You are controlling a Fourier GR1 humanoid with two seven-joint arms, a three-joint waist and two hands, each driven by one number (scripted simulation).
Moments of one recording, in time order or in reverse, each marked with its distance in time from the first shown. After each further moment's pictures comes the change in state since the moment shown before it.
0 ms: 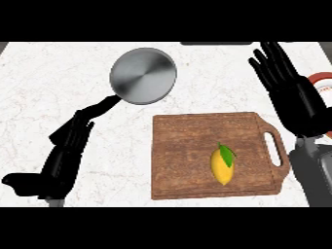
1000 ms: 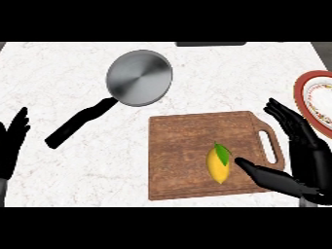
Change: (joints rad) left arm -0.096 0.276 0.155 0.255 -0.142 0.071 0.336; right arm 0.412 0.057 0.072 -0.232 0.352 -0.230 -0.274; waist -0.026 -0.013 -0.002
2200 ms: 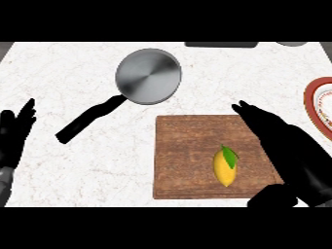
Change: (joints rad) left arm -0.073 -0.023 0.003 0.030 -0.052 -0.034 0.039; right arm -0.392 -0.364 0.338 -0.256 0.393 0.508 1.161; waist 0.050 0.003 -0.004
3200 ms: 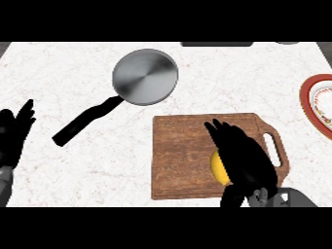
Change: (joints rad) left arm 0.000 -0.055 0.084 0.021 -0.066 -0.056 0.007; right arm 0.033 0.222 0.155 0.218 0.251 0.079 0.009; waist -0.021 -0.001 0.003
